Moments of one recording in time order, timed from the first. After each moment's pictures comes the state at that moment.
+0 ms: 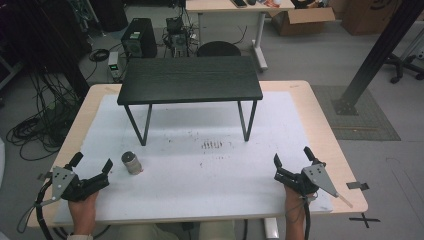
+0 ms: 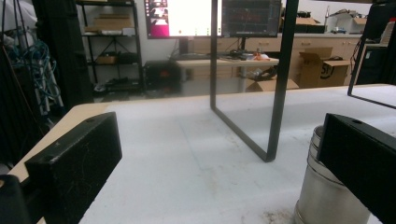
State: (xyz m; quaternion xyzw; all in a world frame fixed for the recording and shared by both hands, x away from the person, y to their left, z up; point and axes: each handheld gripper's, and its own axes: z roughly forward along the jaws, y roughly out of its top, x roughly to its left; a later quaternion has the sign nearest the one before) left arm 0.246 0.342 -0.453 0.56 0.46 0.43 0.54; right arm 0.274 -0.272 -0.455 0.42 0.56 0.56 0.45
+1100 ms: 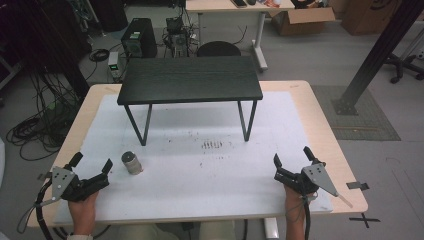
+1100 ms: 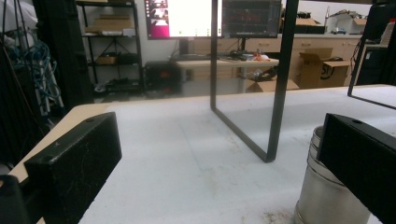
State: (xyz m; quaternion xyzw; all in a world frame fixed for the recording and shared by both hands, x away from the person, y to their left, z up) left arm 0.245 0.342 -0.453 0.56 0.45 0.43 0.54; right arm 0.275 -0.272 -0.455 0.42 0.56 0.56 0.45
